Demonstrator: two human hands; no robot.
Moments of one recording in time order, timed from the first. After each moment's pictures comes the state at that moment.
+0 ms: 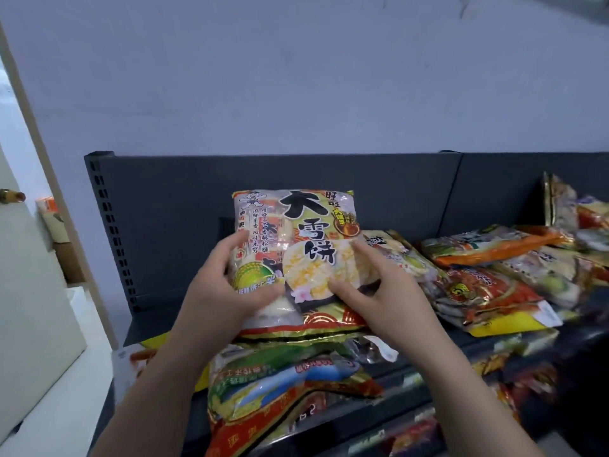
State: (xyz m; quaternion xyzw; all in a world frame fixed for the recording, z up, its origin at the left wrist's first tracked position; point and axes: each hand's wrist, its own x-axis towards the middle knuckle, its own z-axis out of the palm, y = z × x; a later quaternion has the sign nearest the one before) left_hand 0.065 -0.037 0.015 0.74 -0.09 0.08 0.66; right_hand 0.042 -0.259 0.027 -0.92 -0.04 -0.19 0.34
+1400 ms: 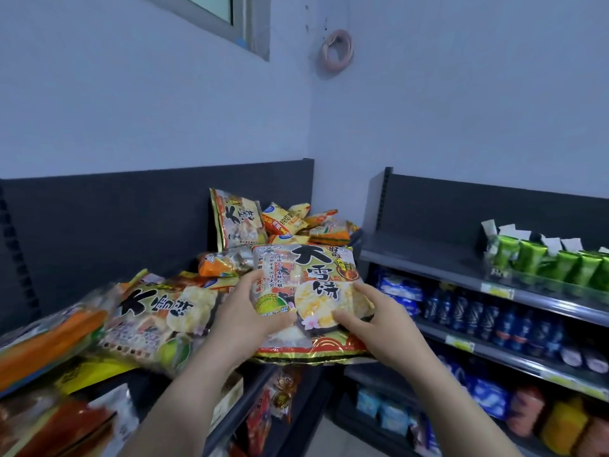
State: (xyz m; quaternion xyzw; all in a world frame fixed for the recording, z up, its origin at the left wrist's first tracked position) left_hand 0.124 -0.813 -0.011 0.74 -0.35 -0.12 0.56; right_hand -0.050 -0.952 0.006 -0.86 0.34 -0.24 0.28
